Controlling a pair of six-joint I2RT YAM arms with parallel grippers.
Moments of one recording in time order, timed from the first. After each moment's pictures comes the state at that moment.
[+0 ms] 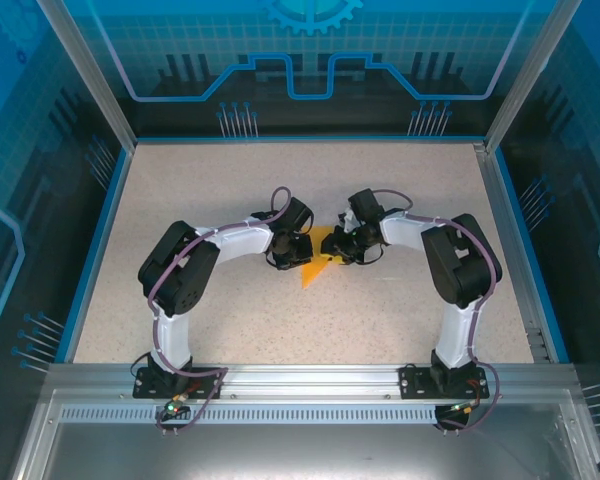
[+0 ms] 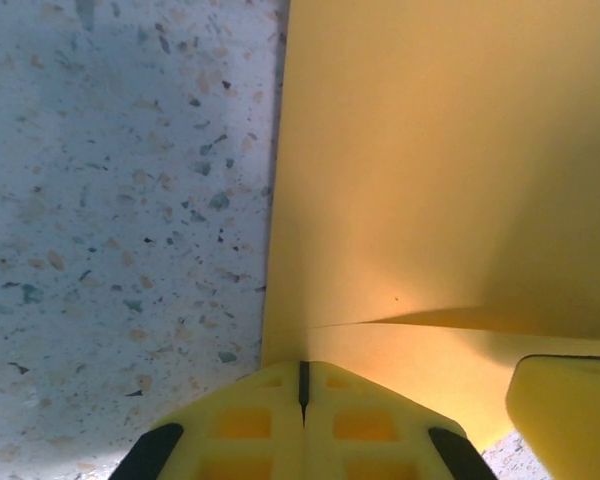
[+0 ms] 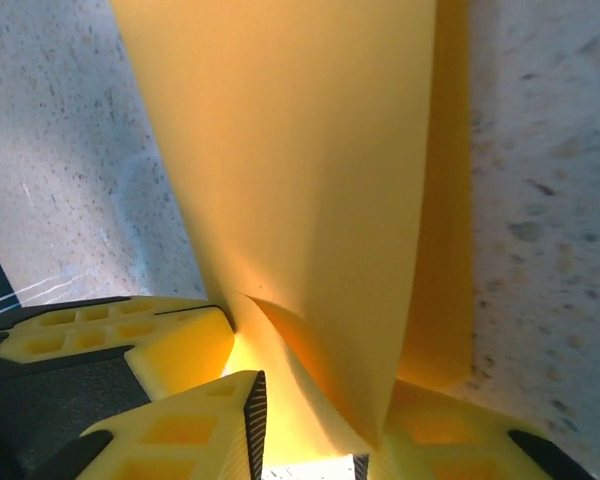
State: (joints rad) left arm -0.60 1.95 1.23 -0.48 0.17 -0.88; right arm 0.41 1.93 1.12 -0.35 -0.61 0.71
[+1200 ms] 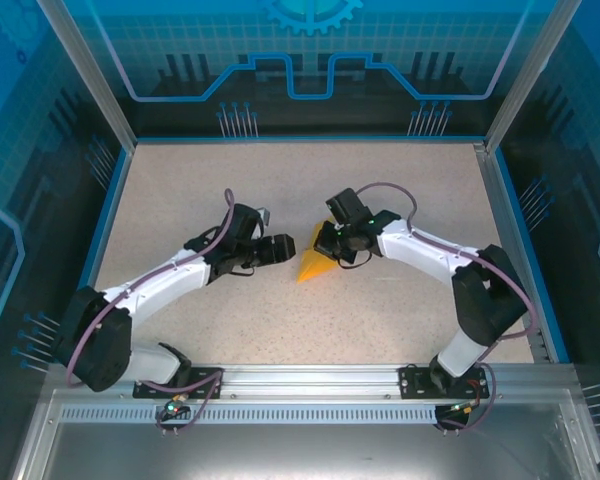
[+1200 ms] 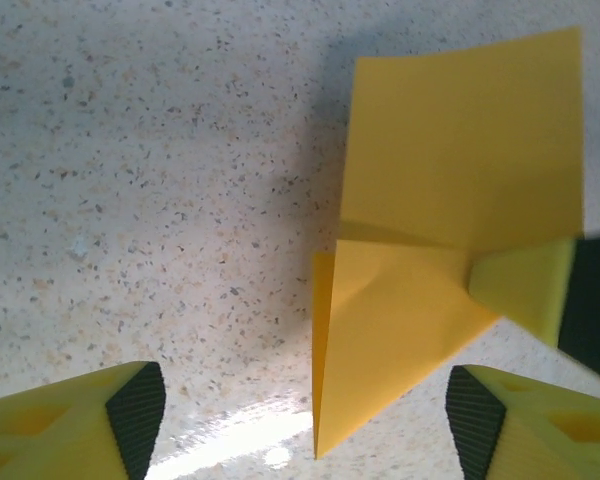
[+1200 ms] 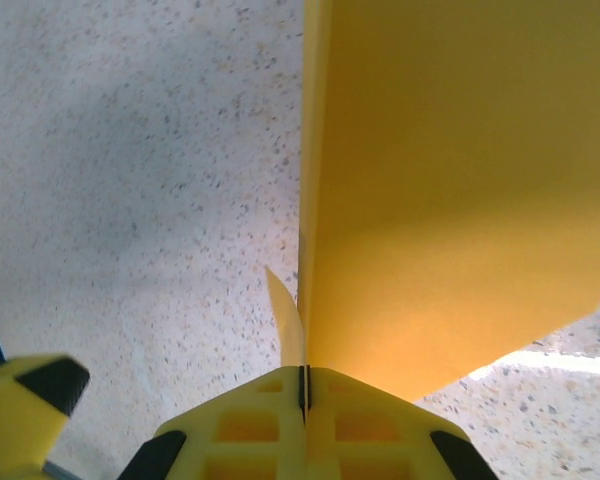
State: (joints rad) left arm -0.50 1.35 0.79 -0.26 0.20 -0.67; right arm 0.63 1.67 1.14 -0.50 -0.20 1.06
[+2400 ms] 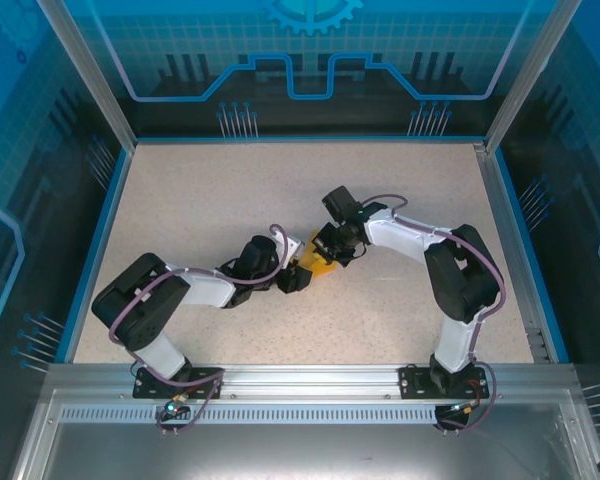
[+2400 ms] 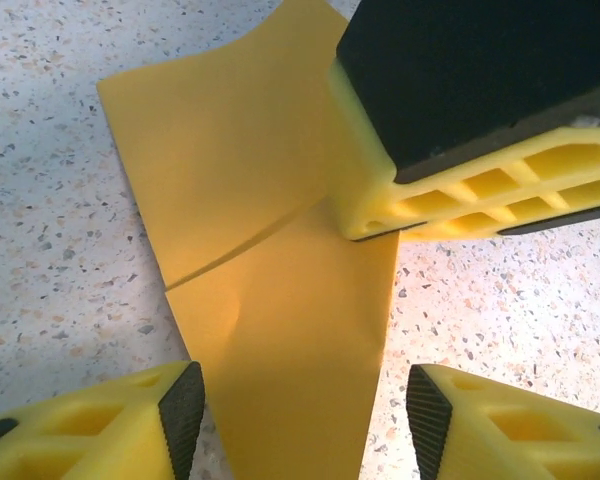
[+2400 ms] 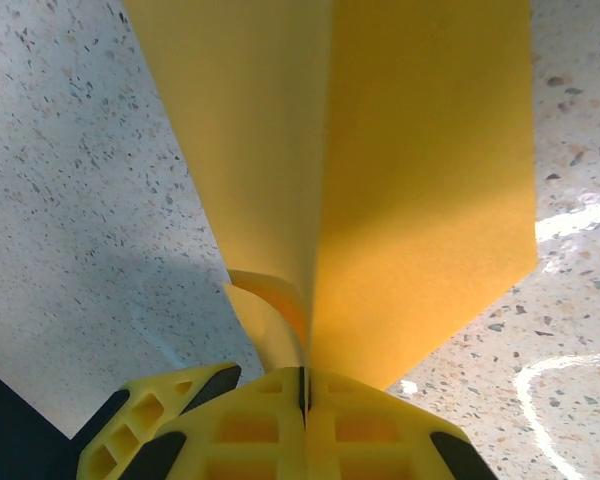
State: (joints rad) left arm -0.62 1.64 0.56 0.46 0.25 -0.18; right arm 0.58 1.84 1.24 -0.59 -0.32 1.31
